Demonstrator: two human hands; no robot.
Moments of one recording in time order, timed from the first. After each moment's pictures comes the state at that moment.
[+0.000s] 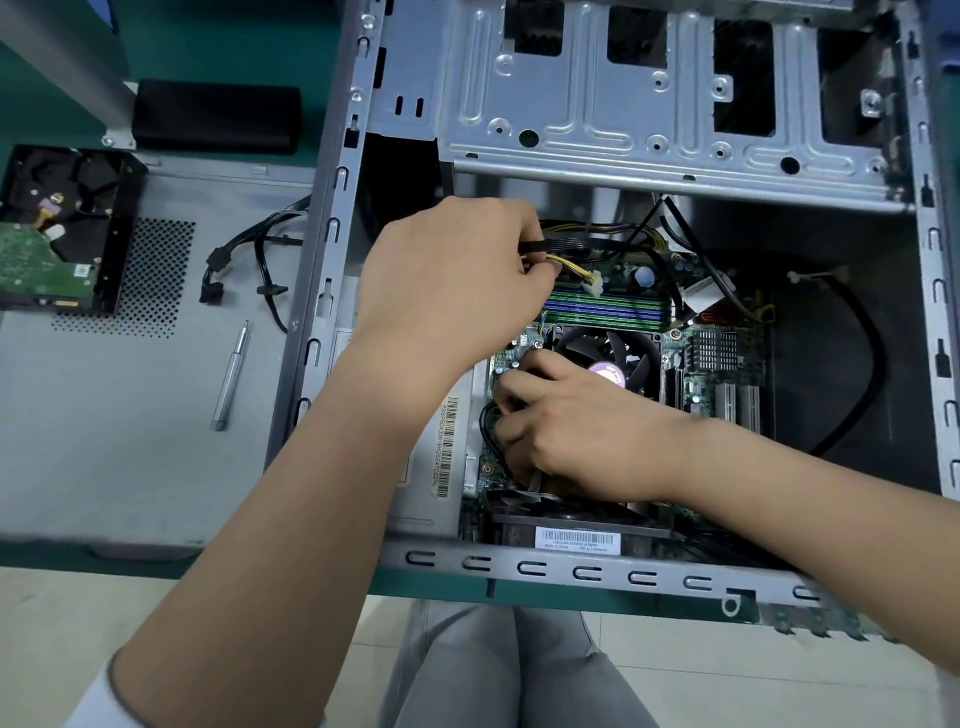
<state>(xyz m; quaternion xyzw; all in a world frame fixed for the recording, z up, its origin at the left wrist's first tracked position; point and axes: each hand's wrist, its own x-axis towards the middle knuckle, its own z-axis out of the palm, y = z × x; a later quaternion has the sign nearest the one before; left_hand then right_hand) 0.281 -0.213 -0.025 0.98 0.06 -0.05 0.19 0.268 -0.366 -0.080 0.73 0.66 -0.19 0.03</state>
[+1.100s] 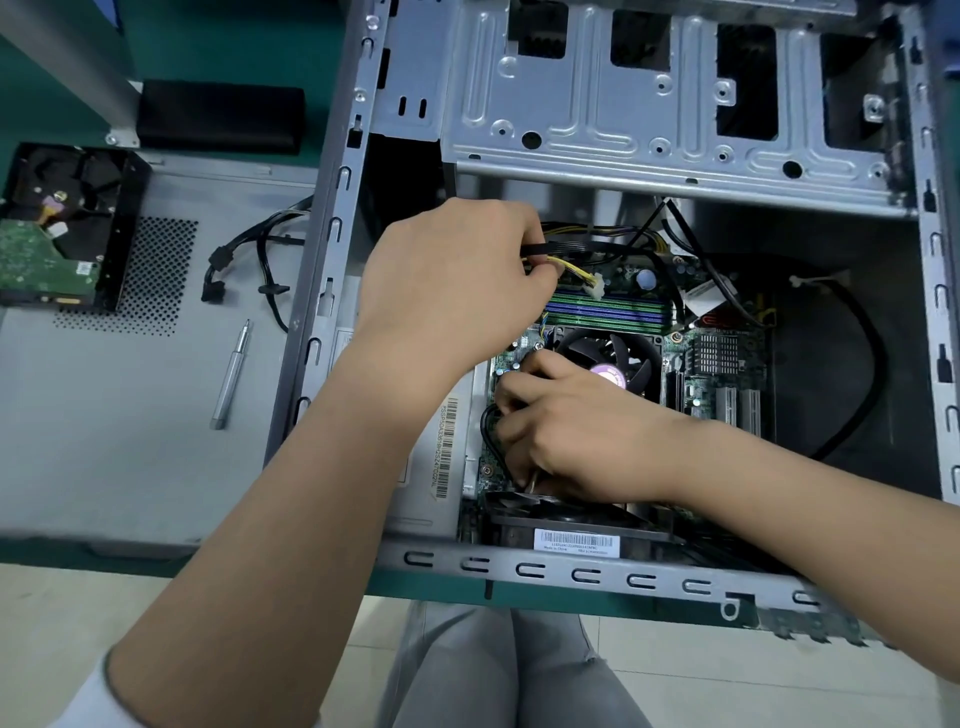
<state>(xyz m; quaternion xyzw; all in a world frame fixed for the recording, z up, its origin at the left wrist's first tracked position) 0.282 -0.213 -0.025 0.98 0.06 -0.05 0.19 0.271 -0.365 -0.076 0.72 0.66 -0.21 0.03</state>
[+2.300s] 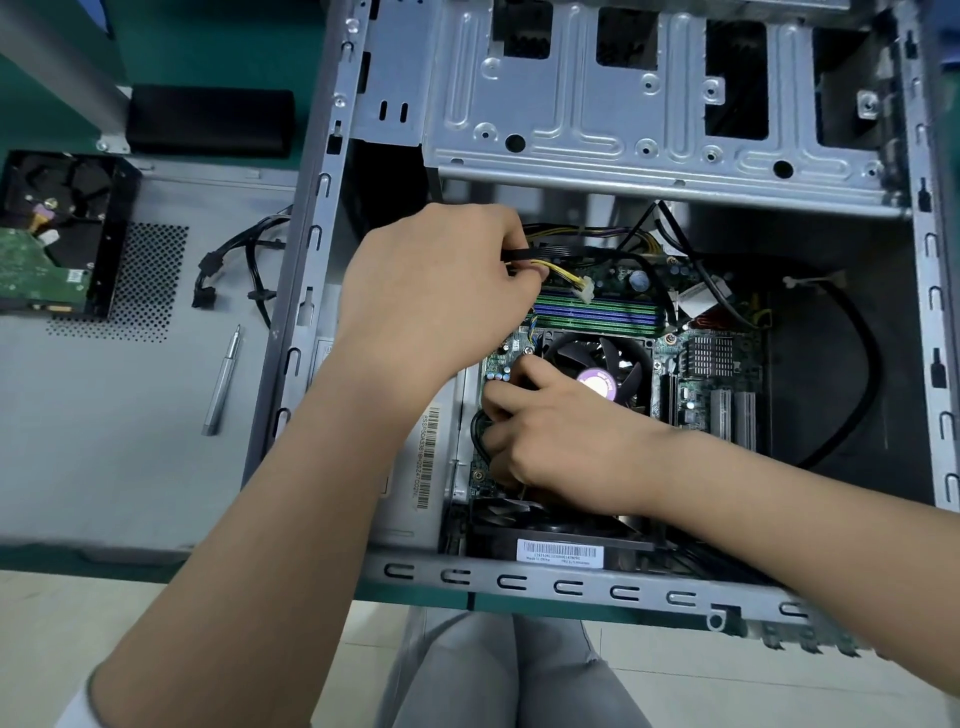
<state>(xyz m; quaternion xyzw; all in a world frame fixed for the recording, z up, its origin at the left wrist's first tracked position) 0.283 -0.214 -0.022 0.98 0.07 -0.07 0.19 0.266 -0.360 -0.074 0.72 0.66 -0.19 0.05</state>
